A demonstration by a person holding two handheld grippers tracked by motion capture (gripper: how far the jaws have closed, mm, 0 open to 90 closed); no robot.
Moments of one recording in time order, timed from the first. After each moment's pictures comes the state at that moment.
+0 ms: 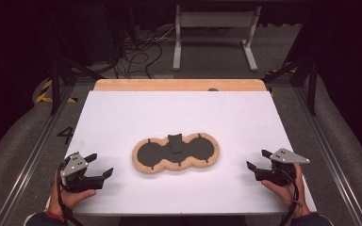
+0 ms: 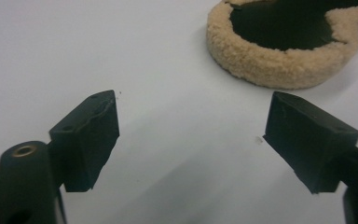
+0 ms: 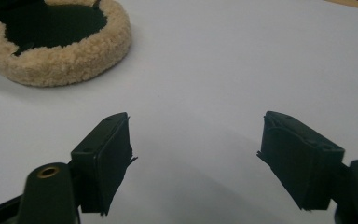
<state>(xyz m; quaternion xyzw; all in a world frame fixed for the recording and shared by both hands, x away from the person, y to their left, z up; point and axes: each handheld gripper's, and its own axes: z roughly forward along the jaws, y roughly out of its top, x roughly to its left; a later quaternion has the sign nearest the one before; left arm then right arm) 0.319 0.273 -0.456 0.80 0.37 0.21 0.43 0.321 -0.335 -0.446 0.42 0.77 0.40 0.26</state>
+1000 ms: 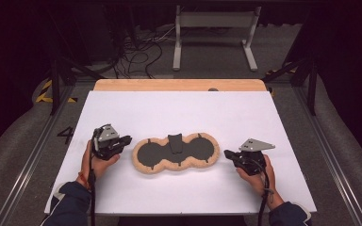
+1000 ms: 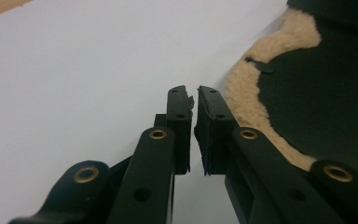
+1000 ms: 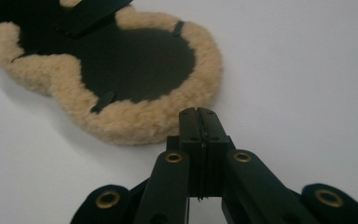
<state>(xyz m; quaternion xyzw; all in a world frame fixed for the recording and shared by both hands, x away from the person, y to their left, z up) 0.418 0.207 -0.450 0.84 0.33 0.19 0.39 0.353 -0.257 -0.441 0.38 0.81 0.41 0.19</state>
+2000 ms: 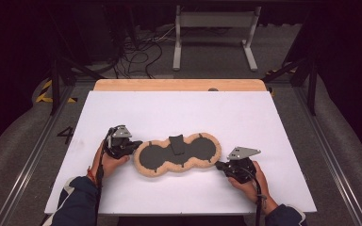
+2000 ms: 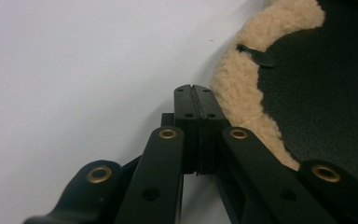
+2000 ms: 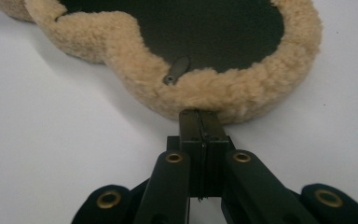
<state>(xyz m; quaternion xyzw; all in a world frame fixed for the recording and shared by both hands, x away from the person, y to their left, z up) 0.426 0.183 -0.466 0.87 0.30 0.11 0.38 0.342 -0.234 -0.457 0.34 0.85 0.38 0.14</state>
